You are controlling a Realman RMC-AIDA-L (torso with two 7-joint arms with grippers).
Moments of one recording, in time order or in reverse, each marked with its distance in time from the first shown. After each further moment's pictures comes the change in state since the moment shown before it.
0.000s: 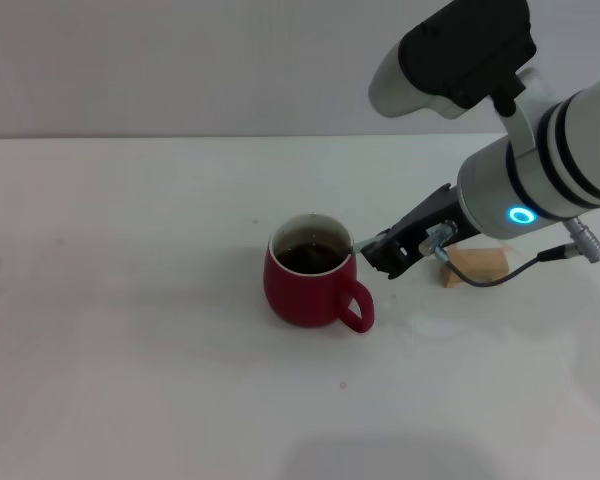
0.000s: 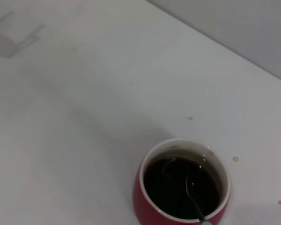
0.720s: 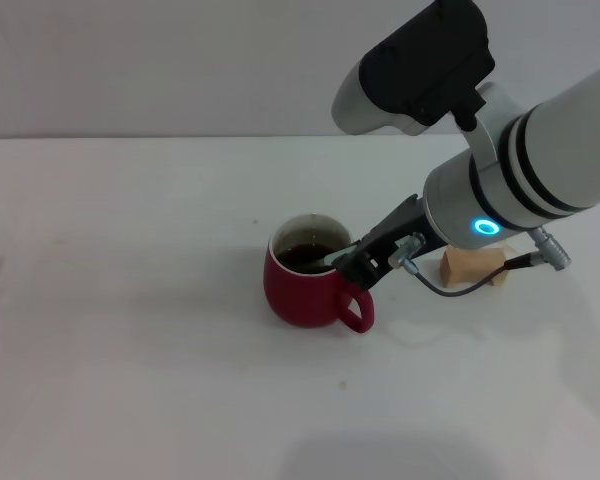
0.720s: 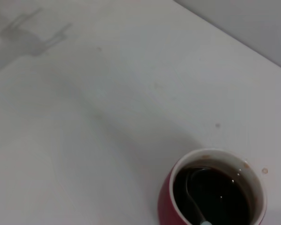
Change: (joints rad) left arm 0.003 0.000 0.000 -0.009 0.004 0.007 0.000; right arm 0.037 0.001 -0.049 -0.062 0.035 -0.058 -0.005
